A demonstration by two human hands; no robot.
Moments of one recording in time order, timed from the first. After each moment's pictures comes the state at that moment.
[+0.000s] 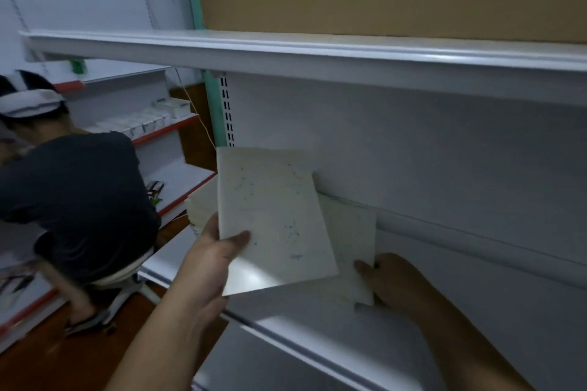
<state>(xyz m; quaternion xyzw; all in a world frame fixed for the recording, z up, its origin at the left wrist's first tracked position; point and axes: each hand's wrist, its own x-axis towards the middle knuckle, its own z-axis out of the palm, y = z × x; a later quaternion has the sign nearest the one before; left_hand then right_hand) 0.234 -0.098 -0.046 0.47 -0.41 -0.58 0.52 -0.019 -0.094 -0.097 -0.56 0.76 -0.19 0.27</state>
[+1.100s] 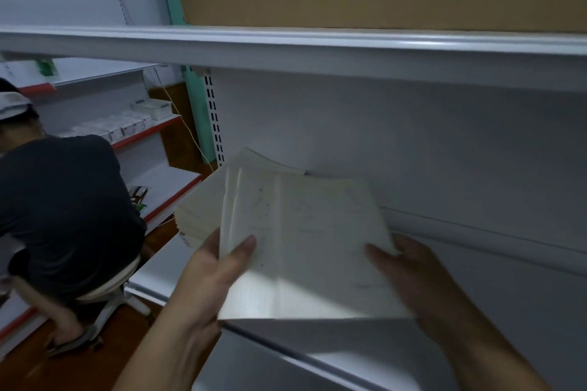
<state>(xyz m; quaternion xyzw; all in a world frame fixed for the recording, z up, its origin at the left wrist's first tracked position) 0.238 -0.095 -0.049 0.46 -0.46 -0.59 0.48 -0.002 -0.055 -0.051 -0.44 0.65 -0.49 0.39</state>
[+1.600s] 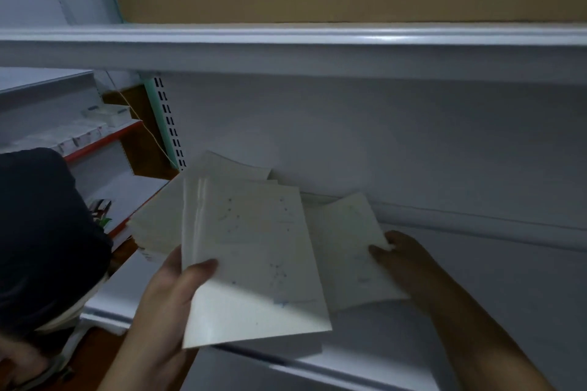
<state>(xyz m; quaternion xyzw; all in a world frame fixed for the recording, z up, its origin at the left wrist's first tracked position) 0.236 -0.090 -0.054 0.47 -0.46 -0.58 0.48 -0.063 -0.073 -0.094 -0.41 0.77 -0.39 0.29</state>
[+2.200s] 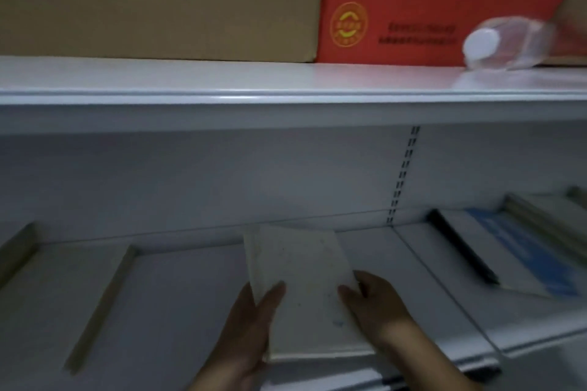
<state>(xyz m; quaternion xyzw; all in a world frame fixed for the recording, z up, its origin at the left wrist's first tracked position) -0.087 0.025 -0.095 0.37 -0.54 -0.71 0.25 -0.241 0.130 -0.083 -0.30 0.82 -0.41 0.25</state>
